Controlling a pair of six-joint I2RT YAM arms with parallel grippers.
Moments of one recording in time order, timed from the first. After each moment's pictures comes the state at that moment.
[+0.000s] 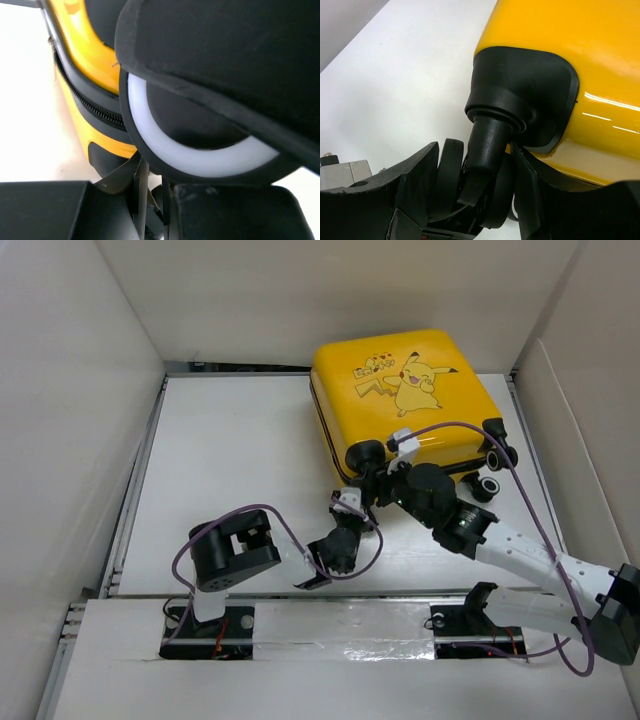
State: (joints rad) left arm -1.25 1.86 0.67 1.27 -1.01 -0.19; right arm 0.88 1.05 0.78 0.03 0.17 0.28
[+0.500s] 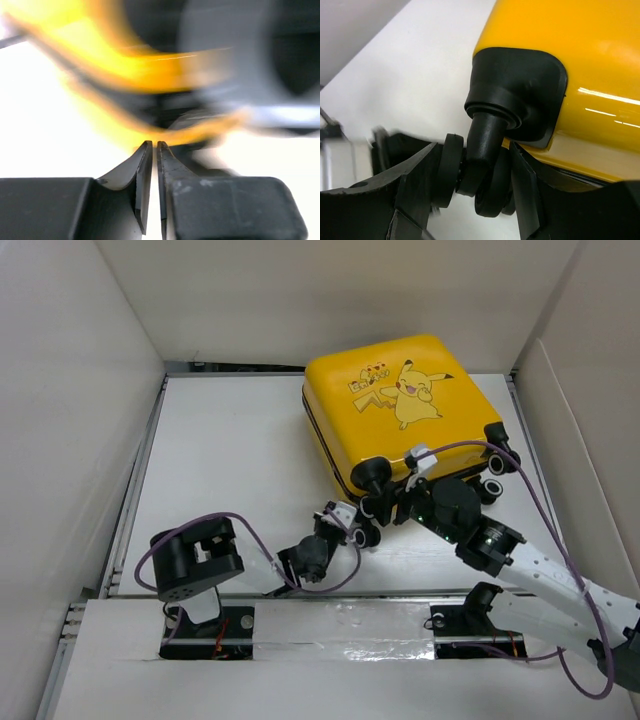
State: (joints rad) left arm -1.26 1.67 0.45 1.21 -0.74 0.05; right arm 0.86 0.84 0.68 -0.07 0.08 0.28
